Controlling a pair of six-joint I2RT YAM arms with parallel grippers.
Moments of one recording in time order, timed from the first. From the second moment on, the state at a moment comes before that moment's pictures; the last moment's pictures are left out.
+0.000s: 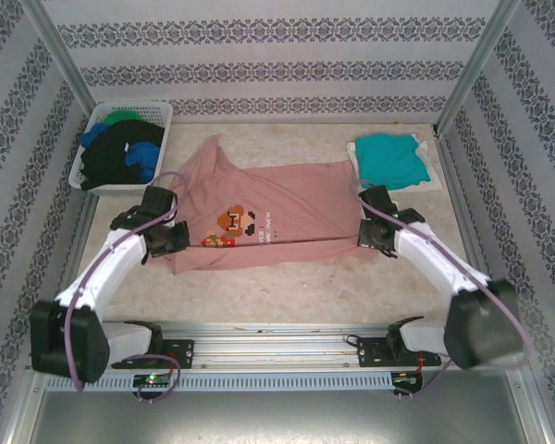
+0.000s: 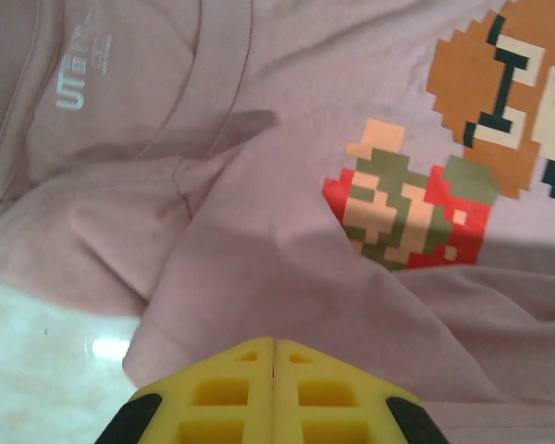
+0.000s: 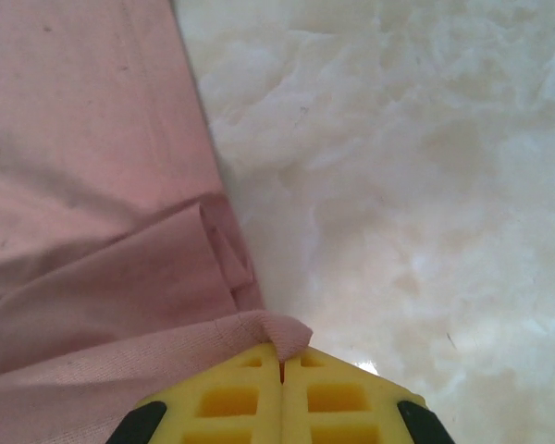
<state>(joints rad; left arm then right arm) -0.13 1.25 0.88 -0.82 0.05 -0.41 0.26 1.33 0.87 -0.77 0.25 0.48</state>
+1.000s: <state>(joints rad) -0.13 1.88 1.43 -0.79 -0.11 -0.21 0.23 1.85 1.26 -0.76 0.23 0.35</state>
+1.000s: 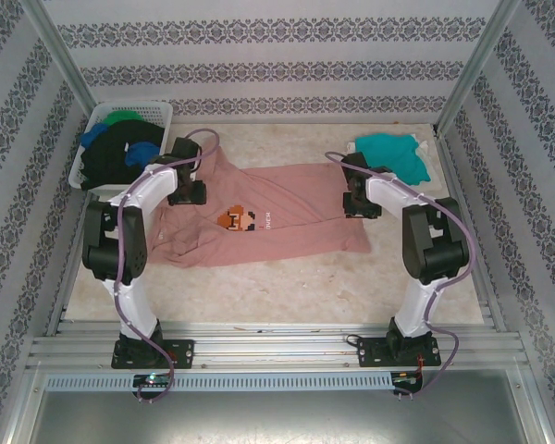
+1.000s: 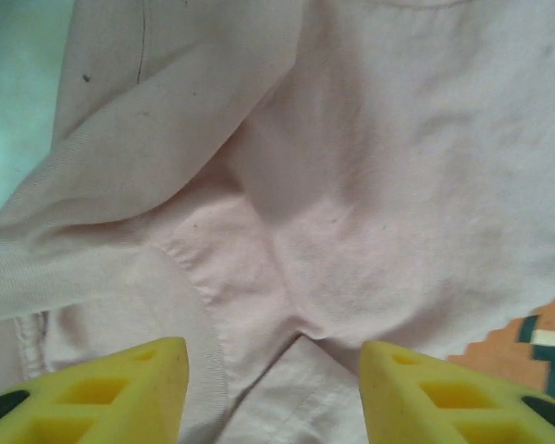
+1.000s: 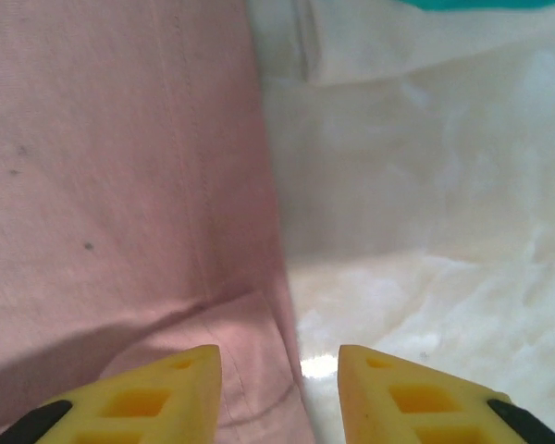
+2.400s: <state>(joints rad) 0.08 1.54 0.79 -0.53 0.03 -0.49 0.09 1.50 0.86 -0.66 0.04 0.52</state>
